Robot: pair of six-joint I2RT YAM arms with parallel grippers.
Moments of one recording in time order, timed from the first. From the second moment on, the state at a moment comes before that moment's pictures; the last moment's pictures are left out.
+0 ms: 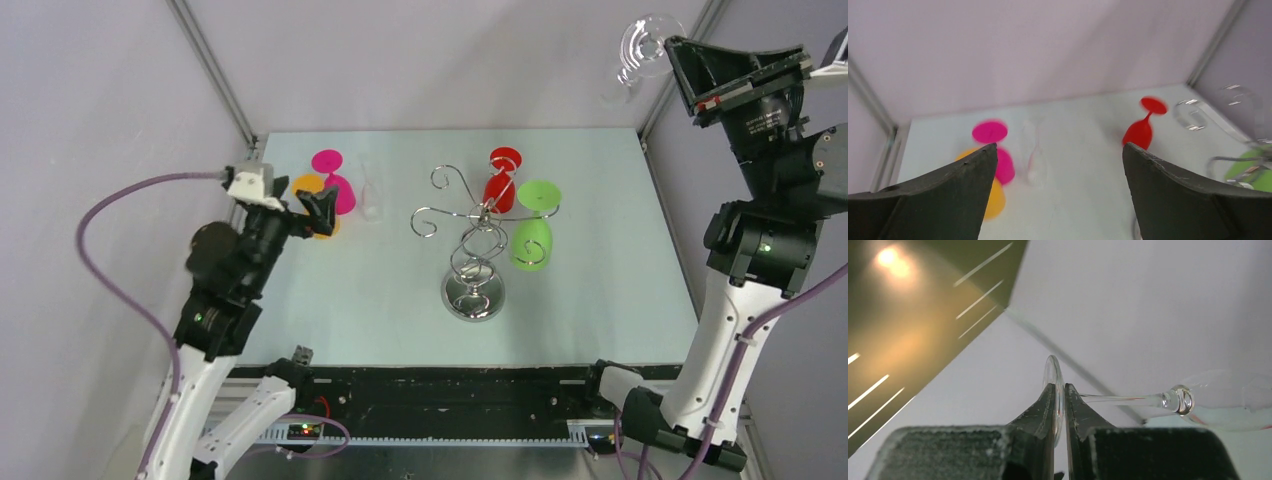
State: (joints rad) left arm -0.38 0.70 1.03 -0.30 -0.11 -0.09; right arm -0.32 1.11 1.78 -0.17 -0.59 1.27
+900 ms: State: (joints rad) left arm -0.76 0.73 1.19 0.07 0.35 0.32; right arm 0.64 1.44 2.27 -0.39 -0.40 1.19
